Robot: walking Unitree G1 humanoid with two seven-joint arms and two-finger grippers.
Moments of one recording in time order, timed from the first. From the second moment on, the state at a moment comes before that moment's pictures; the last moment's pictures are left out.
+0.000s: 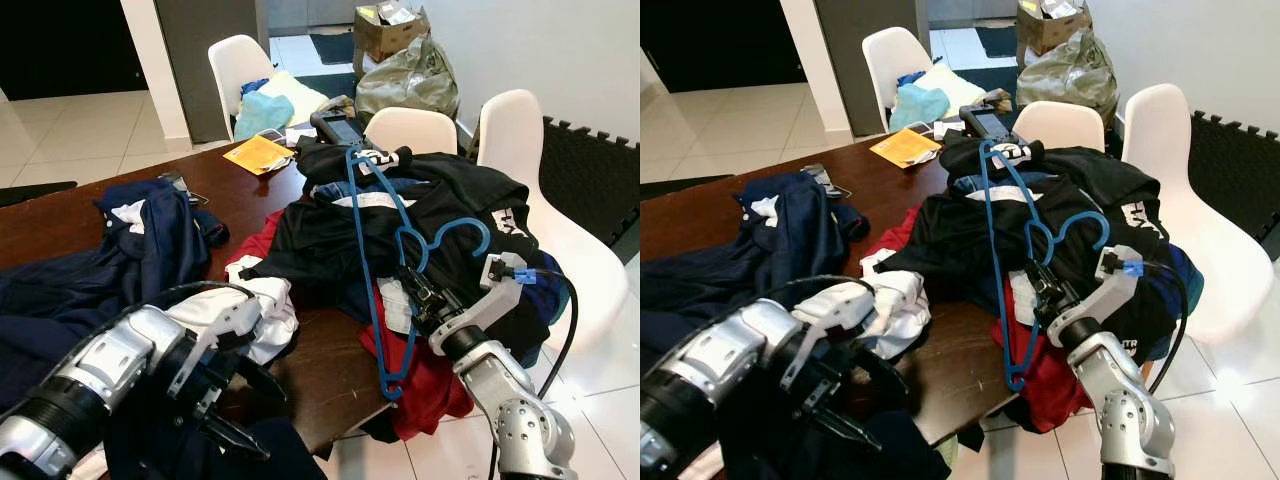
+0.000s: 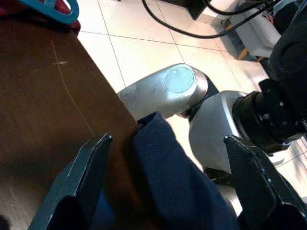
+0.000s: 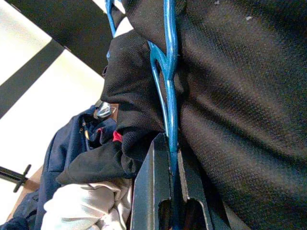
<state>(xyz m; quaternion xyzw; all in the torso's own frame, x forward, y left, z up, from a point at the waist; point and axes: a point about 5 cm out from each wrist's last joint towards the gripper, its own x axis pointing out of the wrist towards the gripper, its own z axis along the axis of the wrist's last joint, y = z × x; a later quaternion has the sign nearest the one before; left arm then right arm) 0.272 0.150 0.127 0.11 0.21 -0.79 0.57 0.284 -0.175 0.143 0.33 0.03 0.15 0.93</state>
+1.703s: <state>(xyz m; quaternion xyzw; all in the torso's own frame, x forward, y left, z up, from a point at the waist) 0.340 0.169 0.166 0.18 0.10 -0.62 0.76 0.277 -0.177 0.147 0.34 0.02 0.13 0.93</state>
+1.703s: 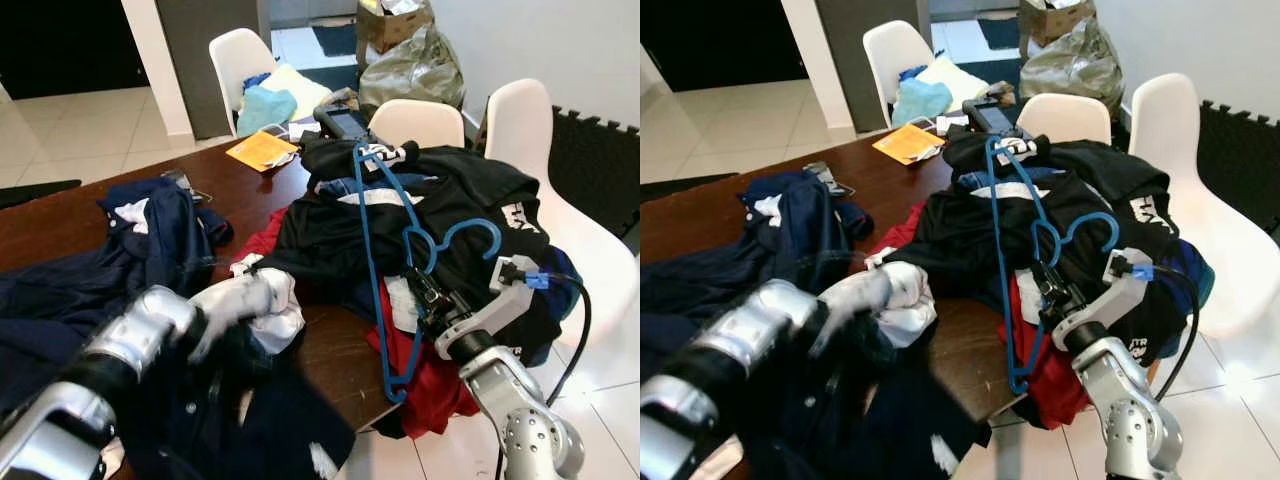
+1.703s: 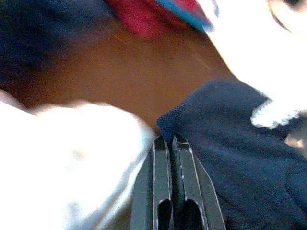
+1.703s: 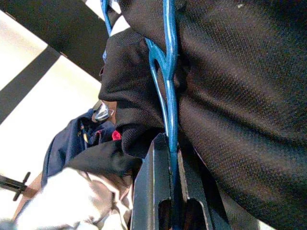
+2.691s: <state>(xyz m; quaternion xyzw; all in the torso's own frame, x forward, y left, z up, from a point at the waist) 0.298 0.352 0.374 0.21 -0.20 -0.17 0.94 0.286 -0.175 0.136 0.35 0.03 0.14 0.92</state>
